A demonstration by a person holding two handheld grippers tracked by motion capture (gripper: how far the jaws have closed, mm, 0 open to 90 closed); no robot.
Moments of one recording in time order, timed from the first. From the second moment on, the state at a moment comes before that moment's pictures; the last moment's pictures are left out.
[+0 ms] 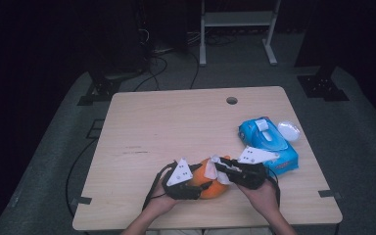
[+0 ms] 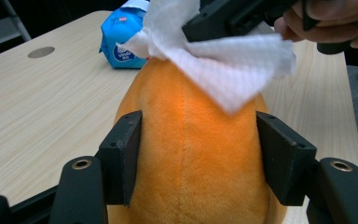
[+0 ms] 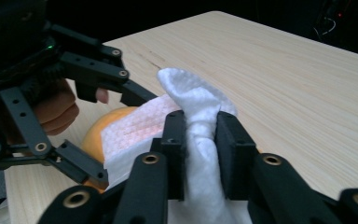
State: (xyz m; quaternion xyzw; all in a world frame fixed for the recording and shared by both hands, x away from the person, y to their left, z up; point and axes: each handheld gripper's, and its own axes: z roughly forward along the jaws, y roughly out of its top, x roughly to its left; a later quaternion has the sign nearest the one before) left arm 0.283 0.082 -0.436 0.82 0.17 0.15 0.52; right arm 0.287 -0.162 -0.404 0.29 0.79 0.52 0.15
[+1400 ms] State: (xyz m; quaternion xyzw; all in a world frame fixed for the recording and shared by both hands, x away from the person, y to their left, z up) left arm 0.287 0.089 -0.428 0.80 0.19 0.16 0.55; right arm 0.288 -0.161 -0.406 0.28 0.80 0.51 0.16
